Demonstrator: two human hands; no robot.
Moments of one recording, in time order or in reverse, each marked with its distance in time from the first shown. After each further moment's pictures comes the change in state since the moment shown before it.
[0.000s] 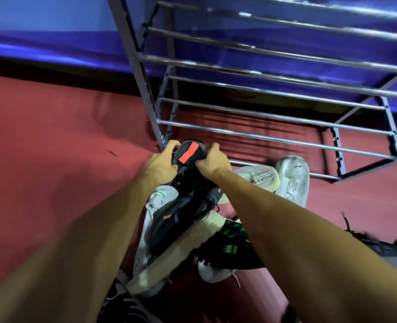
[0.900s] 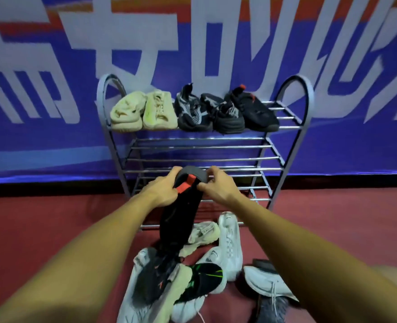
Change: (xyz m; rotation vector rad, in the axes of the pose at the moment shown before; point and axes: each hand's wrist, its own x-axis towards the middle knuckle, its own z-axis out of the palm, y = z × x) left_hand -0.180 0.199 -0.130 0.198 0.127 0.392; right_hand -0.229 0.011 -0.232 0.174 0.366 -0.352
